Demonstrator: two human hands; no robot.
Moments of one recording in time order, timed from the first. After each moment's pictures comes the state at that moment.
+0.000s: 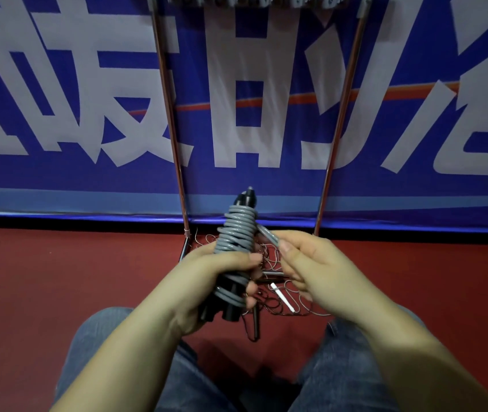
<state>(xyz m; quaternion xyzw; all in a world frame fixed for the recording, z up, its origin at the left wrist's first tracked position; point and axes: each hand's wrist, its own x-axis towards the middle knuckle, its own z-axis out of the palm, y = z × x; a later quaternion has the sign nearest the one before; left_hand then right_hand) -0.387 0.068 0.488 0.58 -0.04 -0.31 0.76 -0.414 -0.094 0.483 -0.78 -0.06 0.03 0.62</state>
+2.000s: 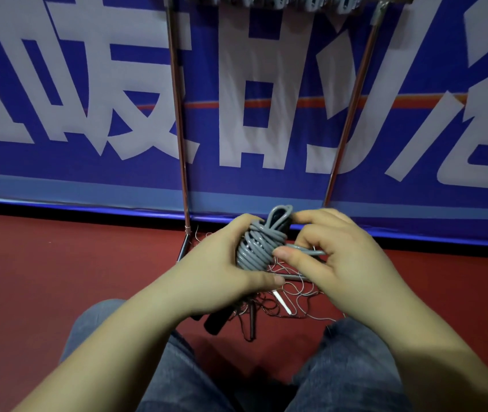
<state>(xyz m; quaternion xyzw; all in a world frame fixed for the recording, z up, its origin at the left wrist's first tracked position) -0.382 0.078 0.496 0.79 -0.24 -0.16 0.54 -0.422 -0.099 0.505 -0.93 -0.13 -0.19 0.28</state>
